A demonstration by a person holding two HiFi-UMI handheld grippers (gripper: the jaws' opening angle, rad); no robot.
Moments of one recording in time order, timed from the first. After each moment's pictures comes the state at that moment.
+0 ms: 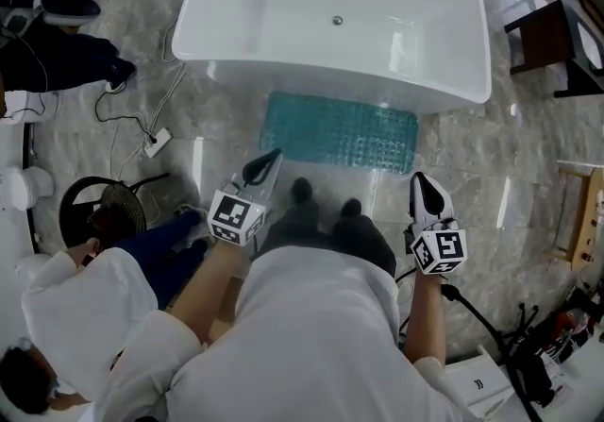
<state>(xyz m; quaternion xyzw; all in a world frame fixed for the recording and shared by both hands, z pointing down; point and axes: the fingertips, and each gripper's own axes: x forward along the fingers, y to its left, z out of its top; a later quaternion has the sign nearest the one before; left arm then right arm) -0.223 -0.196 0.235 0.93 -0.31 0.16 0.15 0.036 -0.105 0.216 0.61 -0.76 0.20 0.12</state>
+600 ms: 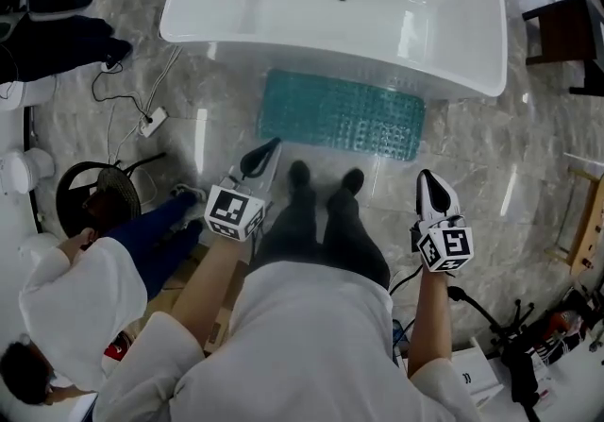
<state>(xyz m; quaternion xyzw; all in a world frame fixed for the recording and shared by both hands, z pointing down) -0.172 -0.226 0.291 0.91 -0.33 0.17 0.17 0.100 -0.125 0.297 0.59 -0.75 0.25 0.14</state>
